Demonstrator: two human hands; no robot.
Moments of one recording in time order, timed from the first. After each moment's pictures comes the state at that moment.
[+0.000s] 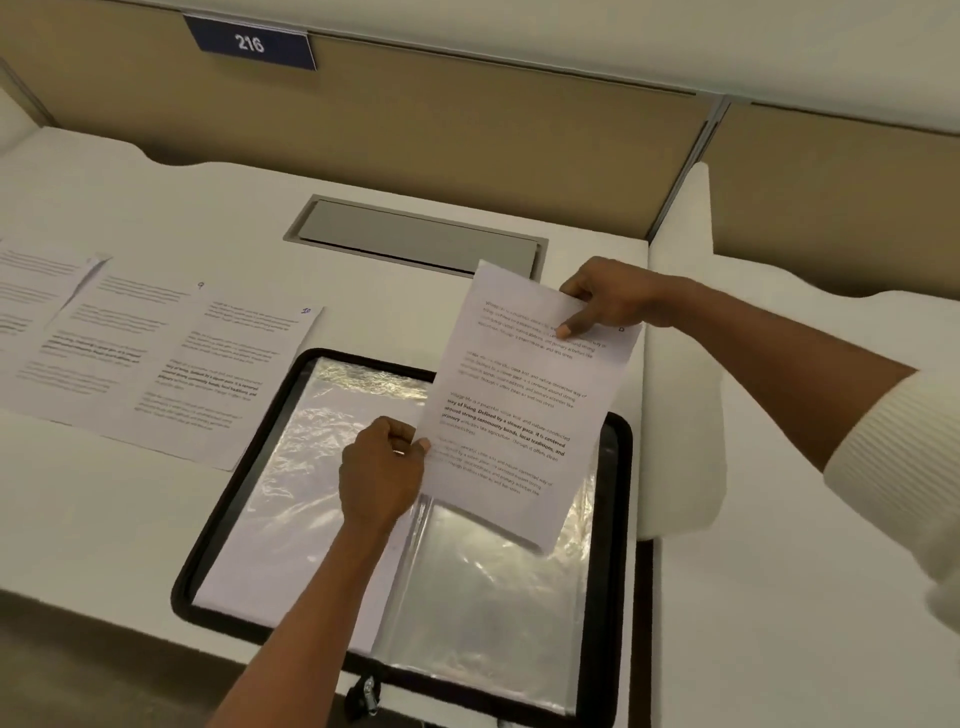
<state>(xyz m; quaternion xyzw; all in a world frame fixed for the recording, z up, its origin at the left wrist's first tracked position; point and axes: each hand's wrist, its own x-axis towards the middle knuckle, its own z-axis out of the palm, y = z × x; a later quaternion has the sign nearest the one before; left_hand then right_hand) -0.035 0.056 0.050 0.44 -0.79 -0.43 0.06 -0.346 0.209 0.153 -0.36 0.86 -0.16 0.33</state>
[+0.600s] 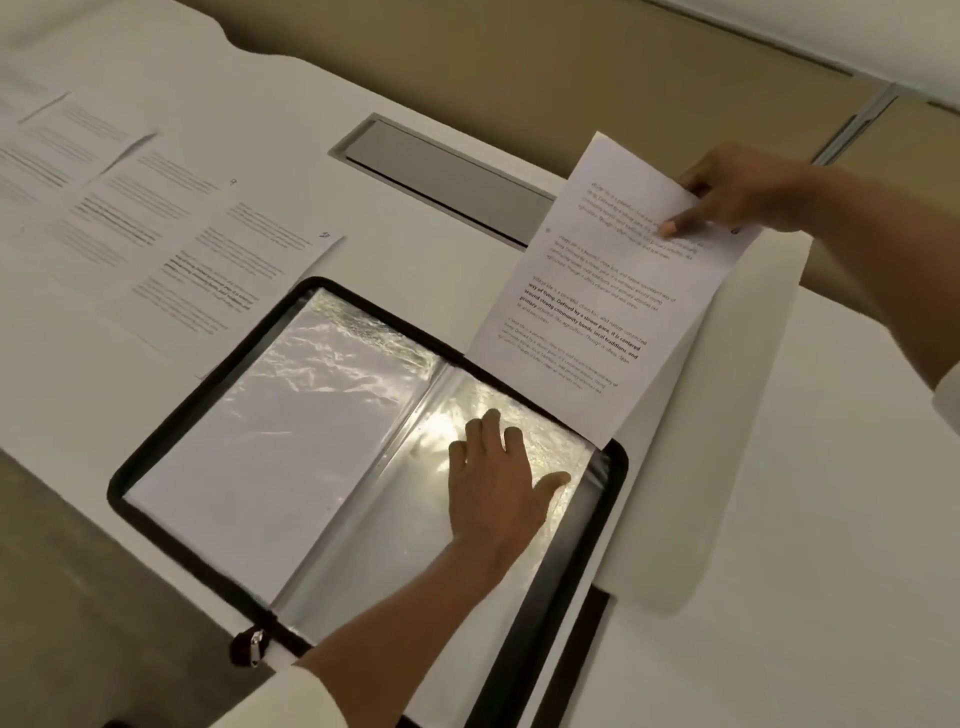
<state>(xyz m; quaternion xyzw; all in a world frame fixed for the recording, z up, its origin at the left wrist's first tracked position) -0.131 0.213 -0.026 0.36 -0.92 -0.11 0.08 -0.501 0.191 0.176 -0.39 0.88 -0.10 0.26</state>
